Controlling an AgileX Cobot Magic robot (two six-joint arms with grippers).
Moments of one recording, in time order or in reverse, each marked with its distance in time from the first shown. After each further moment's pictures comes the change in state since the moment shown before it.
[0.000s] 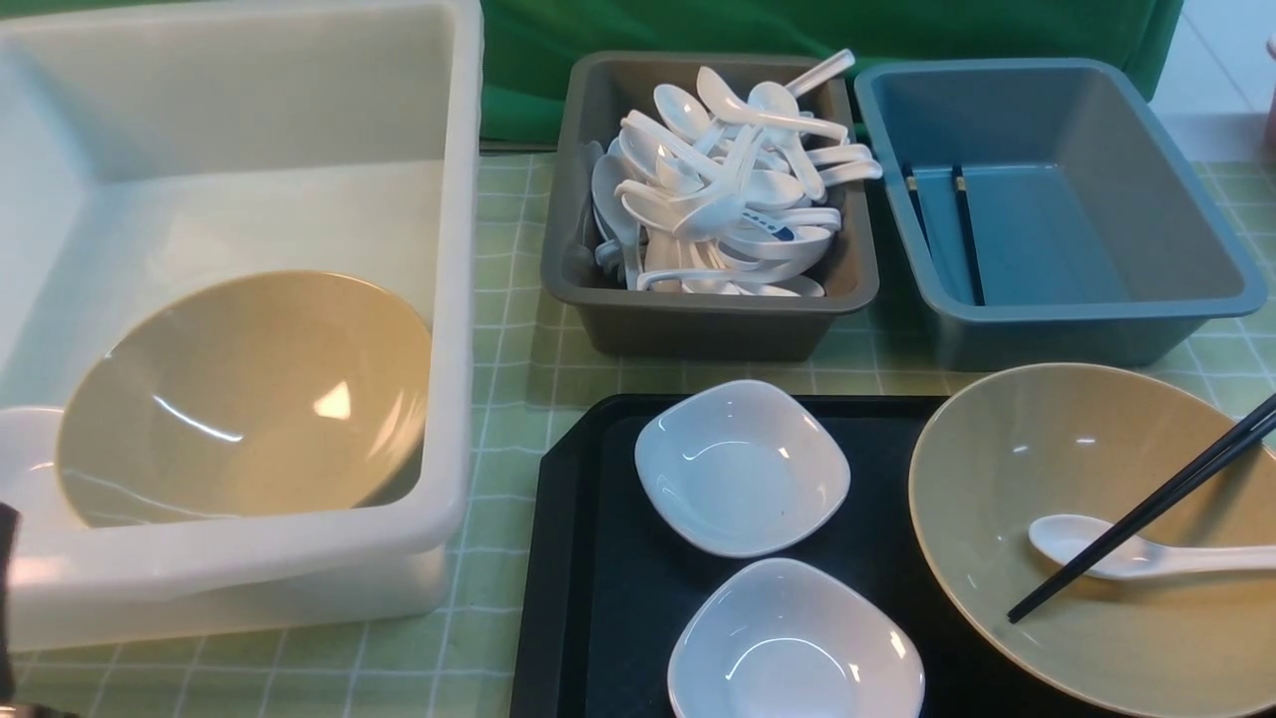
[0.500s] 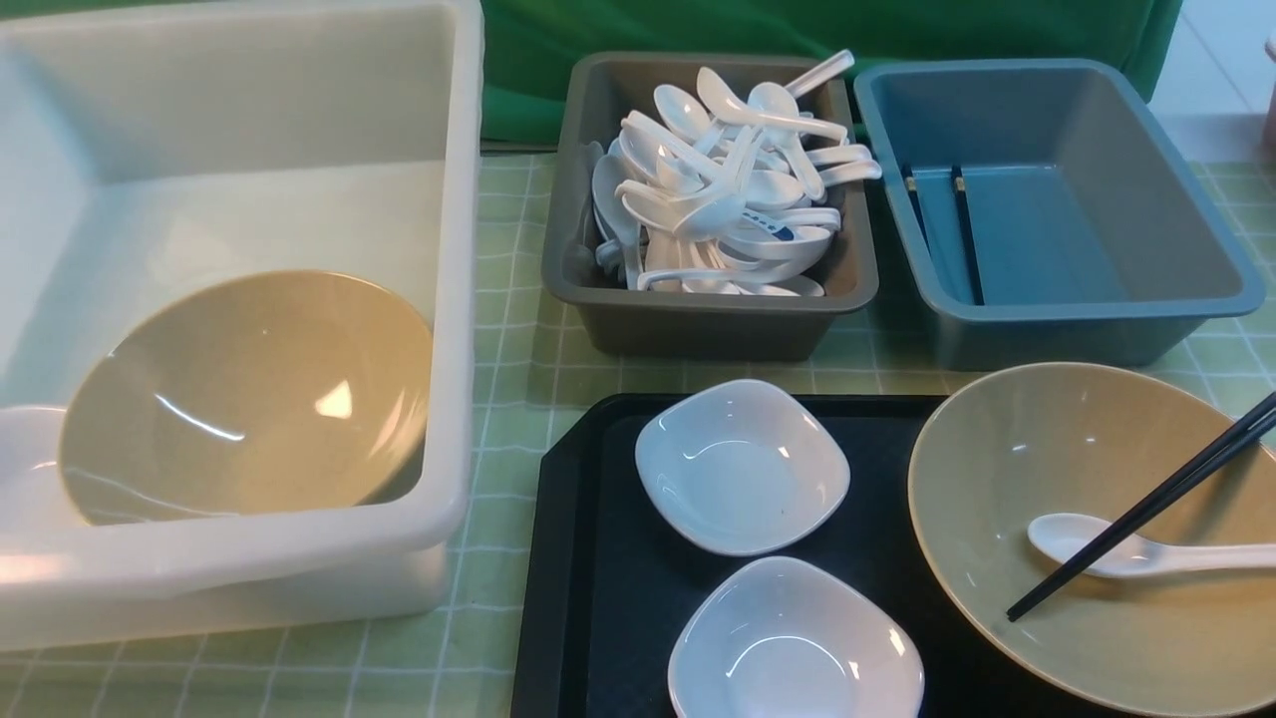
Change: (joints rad) right arm -0.001 0.414 -0.669 0.004 0.346 -0.008; left arm 0.000 0.265 -0.608 -0.144 0.149 -0.183
